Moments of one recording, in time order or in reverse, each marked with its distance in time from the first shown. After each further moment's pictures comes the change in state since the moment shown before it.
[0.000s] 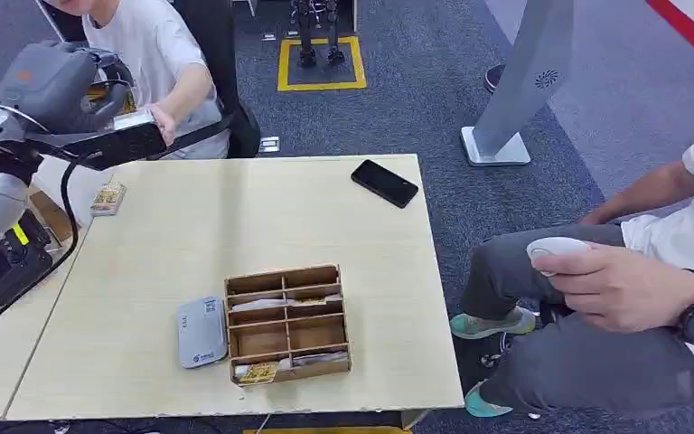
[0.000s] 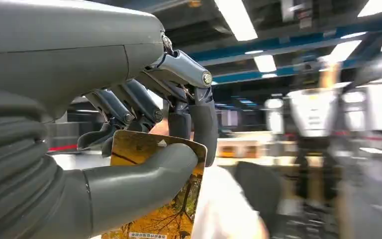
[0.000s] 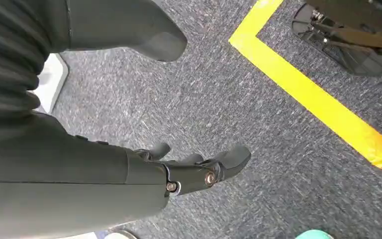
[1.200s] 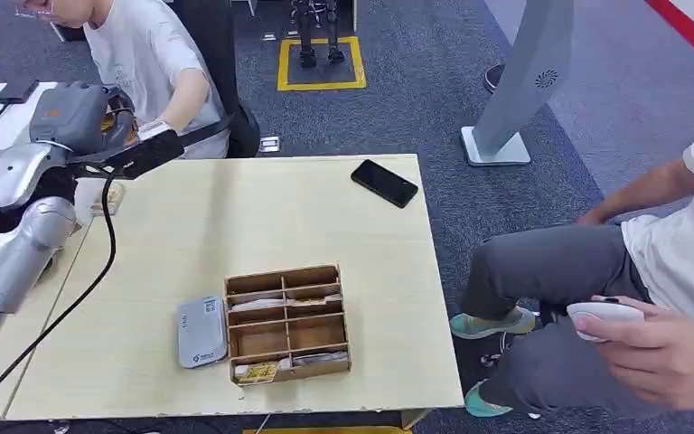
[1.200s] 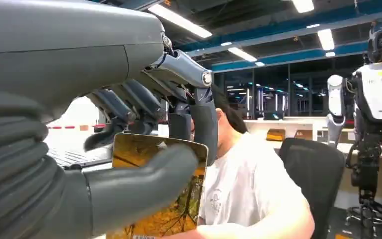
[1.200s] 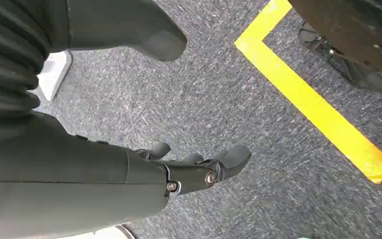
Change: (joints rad) left arm 0.092 -0.087 0.062 0.172 -0.106 0.127 0.045; right arm 0.003 0.012 0.009 0.015 0.066 0.034 0.019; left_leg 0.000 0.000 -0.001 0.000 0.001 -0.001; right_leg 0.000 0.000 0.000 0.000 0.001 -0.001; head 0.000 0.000
